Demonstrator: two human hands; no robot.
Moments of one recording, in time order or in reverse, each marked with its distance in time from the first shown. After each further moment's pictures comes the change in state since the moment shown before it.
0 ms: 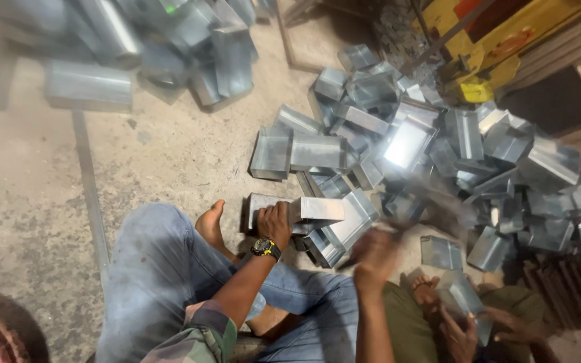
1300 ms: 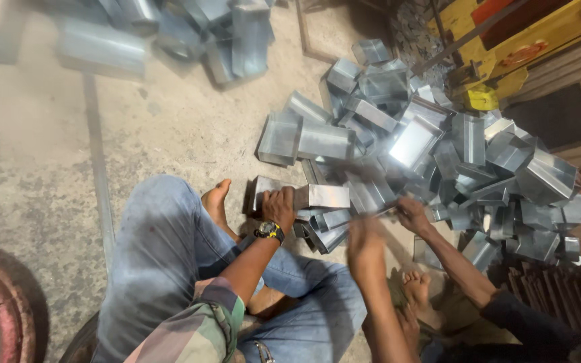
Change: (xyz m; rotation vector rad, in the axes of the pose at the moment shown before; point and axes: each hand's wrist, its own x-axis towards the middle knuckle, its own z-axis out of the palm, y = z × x) left_hand 0.001 -0.002 0.010 0.012 0.078 -0.023; right_hand 0.007 -0.014 -0.002 -0.694 -0.441 -0.353
